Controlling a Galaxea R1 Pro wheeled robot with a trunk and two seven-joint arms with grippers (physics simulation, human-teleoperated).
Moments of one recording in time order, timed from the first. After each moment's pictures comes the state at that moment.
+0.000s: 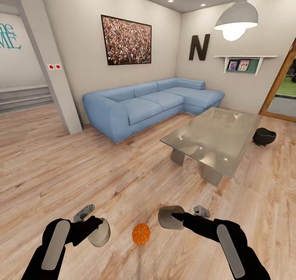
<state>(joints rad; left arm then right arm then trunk) -0.30 -0.05 0.24 -1.34 0.79 0.98 0.48 -0.27 0.01 -0.08 -1.34 -0.51 0.93 0.16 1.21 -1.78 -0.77</state>
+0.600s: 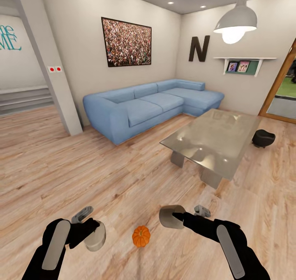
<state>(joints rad) -0.30 -0.05 0.24 -1.34 0.78 0.98 0.56 -0.27 0.00 -0.08 -1.34 -0.51 0.90 0.16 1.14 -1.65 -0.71</state>
